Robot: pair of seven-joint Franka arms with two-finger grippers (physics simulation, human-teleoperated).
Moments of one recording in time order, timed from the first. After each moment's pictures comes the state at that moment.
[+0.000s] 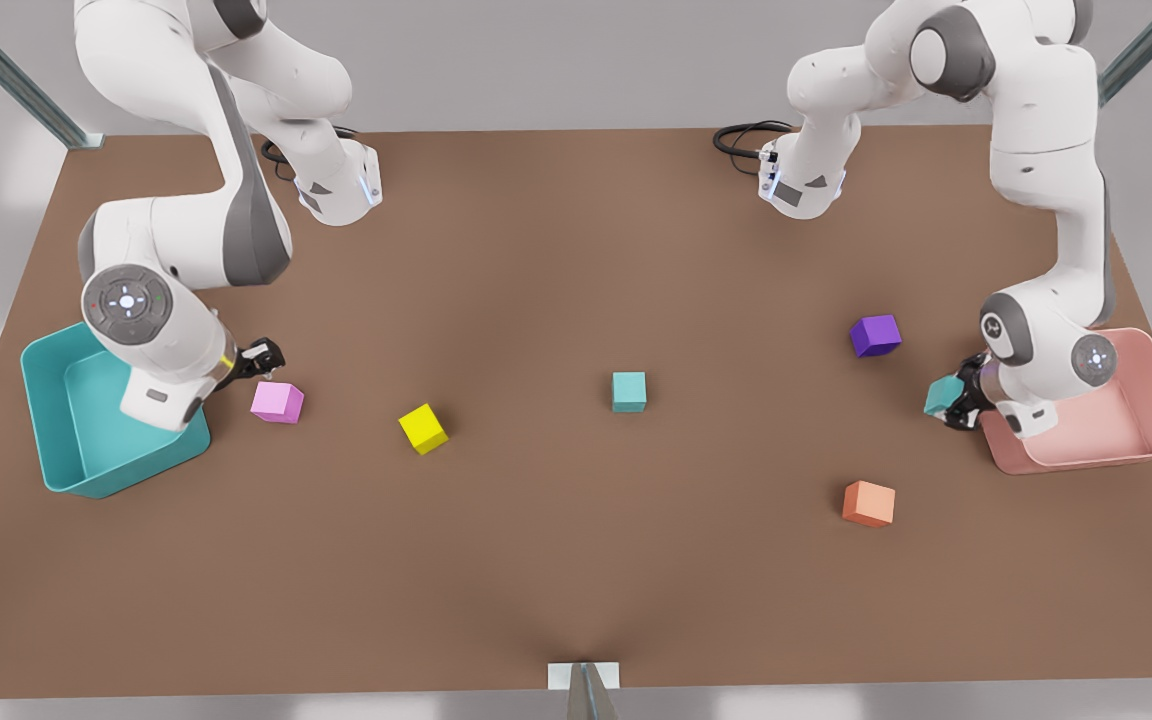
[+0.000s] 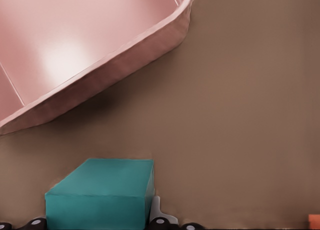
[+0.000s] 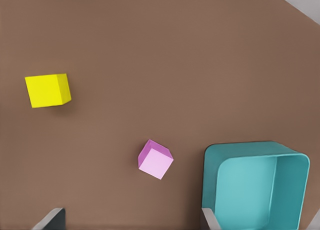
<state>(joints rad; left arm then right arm) 0.10 0.38 0.15 -2.03 -0.07 2.24 -0.83 -0.02 0.26 0.24 -1.45 -0.25 1.53 -0.22</state>
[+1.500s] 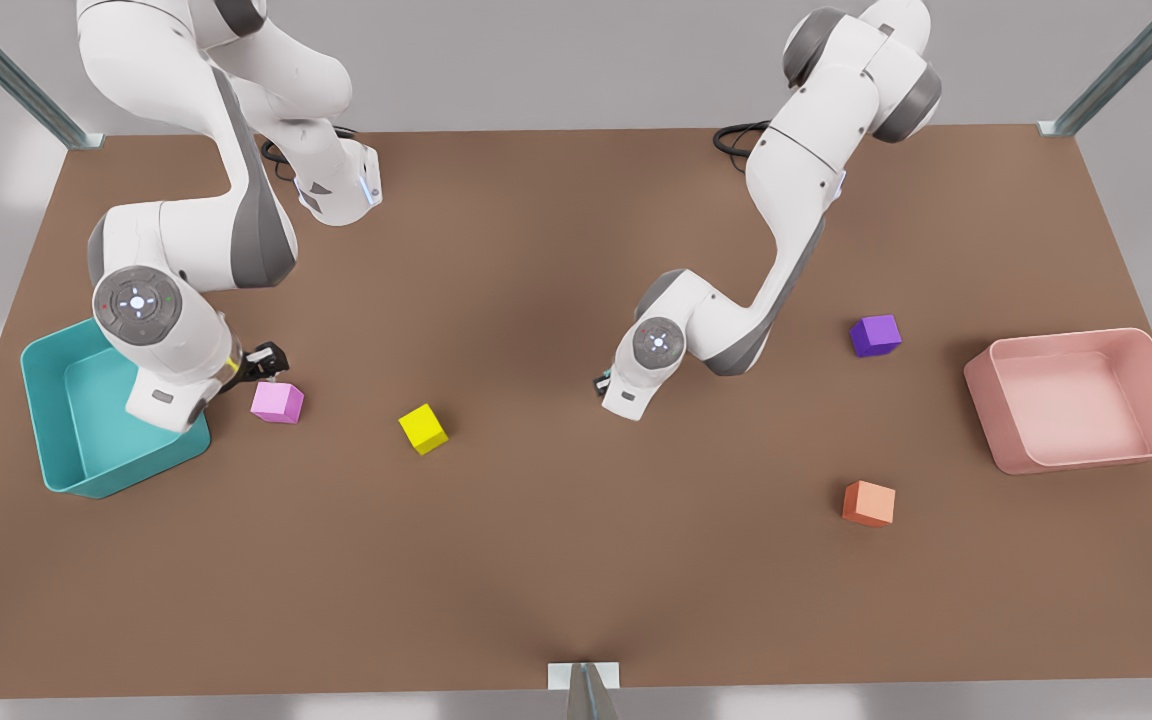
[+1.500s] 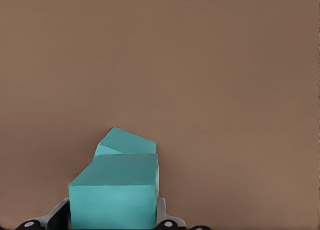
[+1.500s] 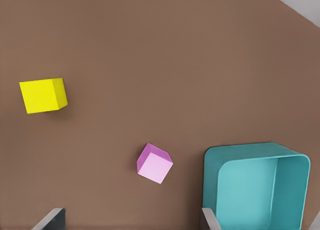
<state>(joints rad) -0.46 0.62 -0.25 -1.64 -0.02 2.11 -1.03 -0.02 0.25 0.24 -1.49 -0.26 1.57 -0.19</state>
